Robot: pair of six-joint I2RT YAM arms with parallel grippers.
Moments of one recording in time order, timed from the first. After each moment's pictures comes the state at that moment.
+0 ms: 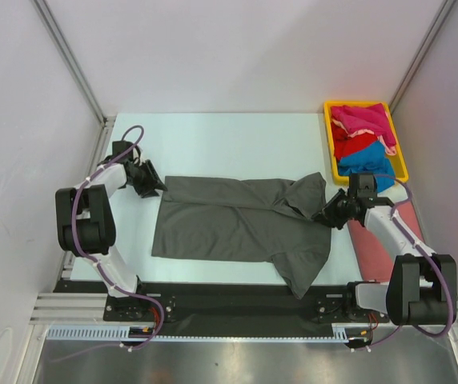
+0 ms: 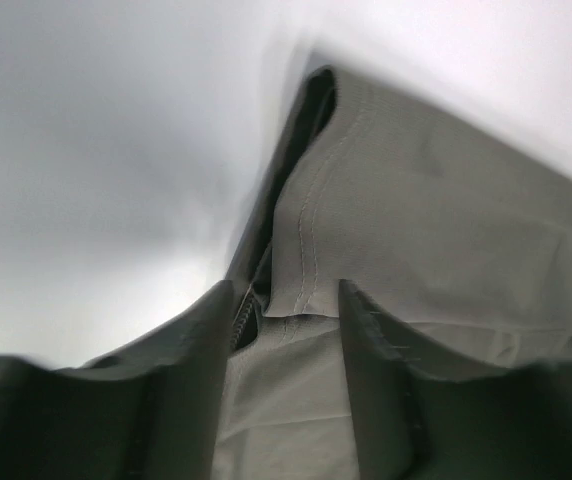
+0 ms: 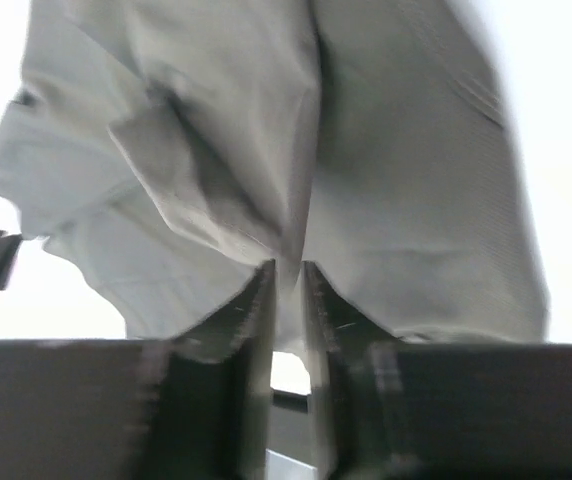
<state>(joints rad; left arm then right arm) 0.11 1.78 1.14 -0.46 0.33 -0.40 0.01 1.25 0.71 -0.49 -0.32 0.85</state>
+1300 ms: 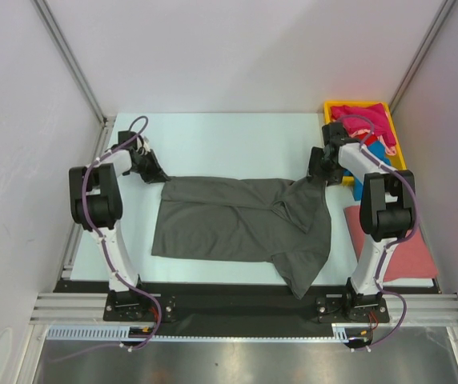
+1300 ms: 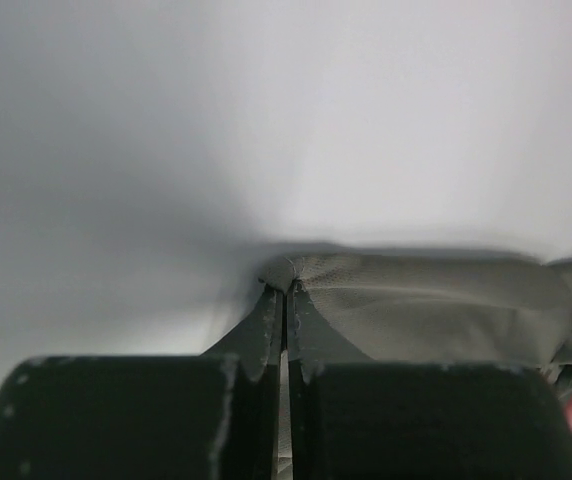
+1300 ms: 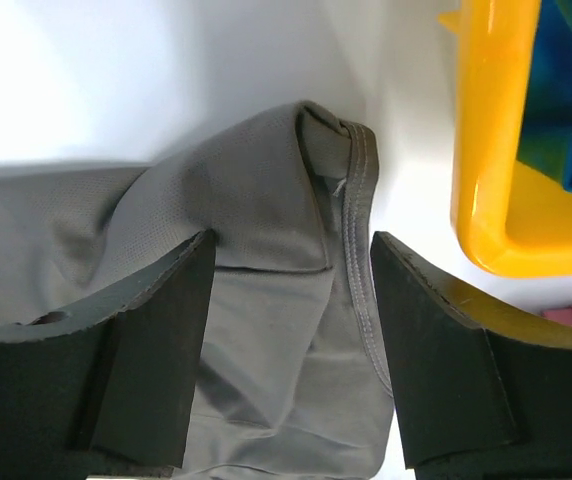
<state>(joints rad) 0.11 2.08 1.42 -0.45 0.43 -0.39 0.11 1.94 1.44 -0.65 0.04 0.32</state>
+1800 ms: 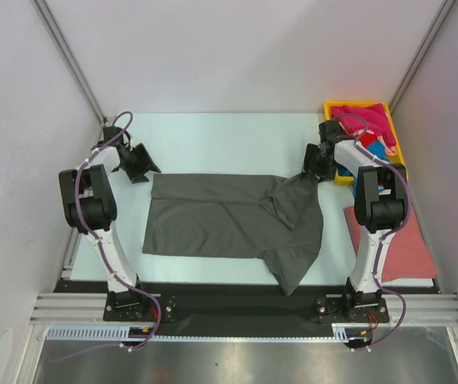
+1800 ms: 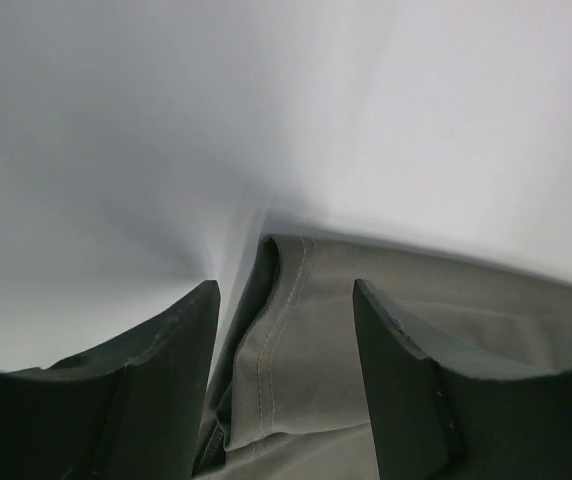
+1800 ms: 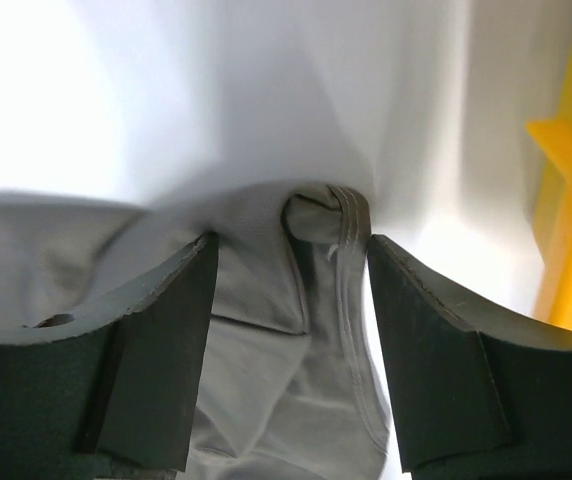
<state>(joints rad) 0.19 2.06 1.47 -0.51 0.34 -0.38 0.10 2.04 1.52 -0.61 -0.04 0.33</state>
